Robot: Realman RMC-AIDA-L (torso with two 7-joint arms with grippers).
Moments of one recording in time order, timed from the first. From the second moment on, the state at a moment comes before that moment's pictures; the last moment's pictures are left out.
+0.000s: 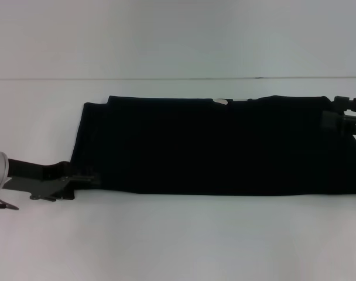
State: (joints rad) left arm -0.71 -2.00 0.42 0.59 2.66 1.35 -2.55; right arm 0.60 1.93 -0.31 -0.65 -2.14 -1.70 1.60
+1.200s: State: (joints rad) left arm -0.75 -1.98 0.42 0.58 2.65 1.29 -2.54; right arm 0.60 1.93 -0.31 -0.65 -2.12 -1.71 1.60
